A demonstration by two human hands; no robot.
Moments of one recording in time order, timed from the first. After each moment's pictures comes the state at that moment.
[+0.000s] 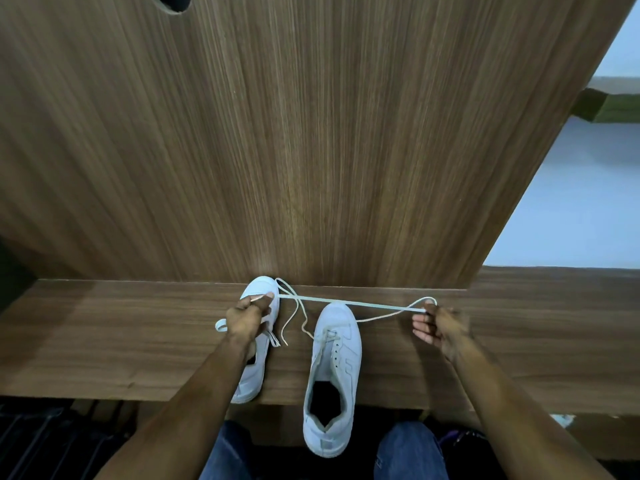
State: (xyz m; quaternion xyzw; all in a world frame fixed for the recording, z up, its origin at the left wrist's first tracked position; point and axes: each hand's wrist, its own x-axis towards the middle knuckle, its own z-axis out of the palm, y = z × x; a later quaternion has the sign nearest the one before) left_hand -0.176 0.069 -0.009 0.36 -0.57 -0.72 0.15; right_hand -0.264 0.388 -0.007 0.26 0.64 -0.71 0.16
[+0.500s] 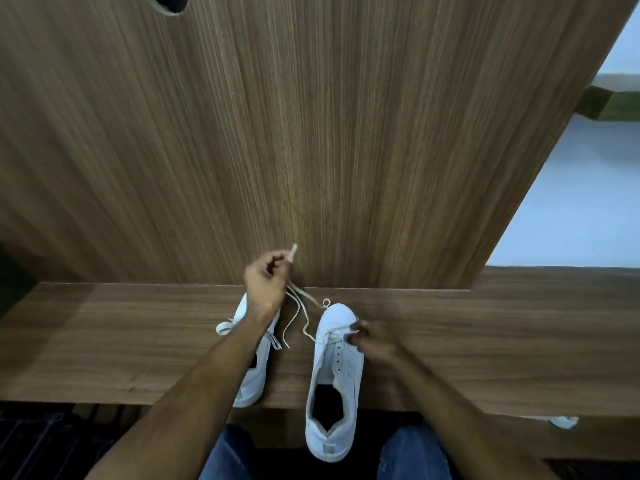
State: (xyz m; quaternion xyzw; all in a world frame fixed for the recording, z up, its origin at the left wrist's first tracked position) left_hand -0.213 0.084 0.036 0.10 -0.73 -0.61 0.30; right_hand -0.225 0.300 -0.025 -0.04 0.85 -0.44 0.28
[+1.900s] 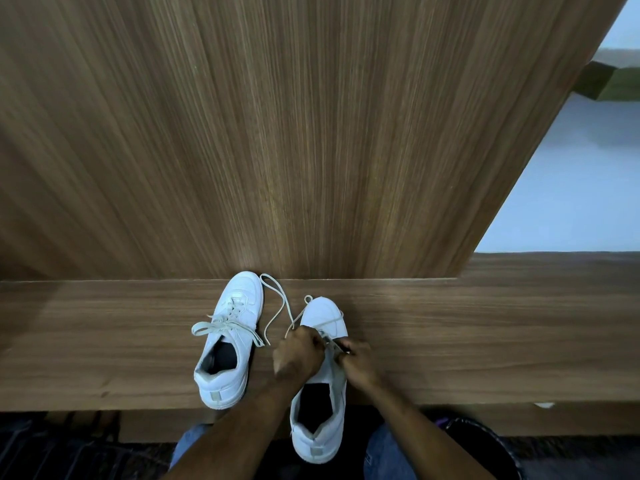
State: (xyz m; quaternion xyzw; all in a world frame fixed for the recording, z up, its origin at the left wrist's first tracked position) left_hand -0.188 0.165 -0.071 0.19 -0.95 -0.26 -0.07; right_hand -0.213 0.300 -0.106 -0.04 0.88 -0.43 0.22
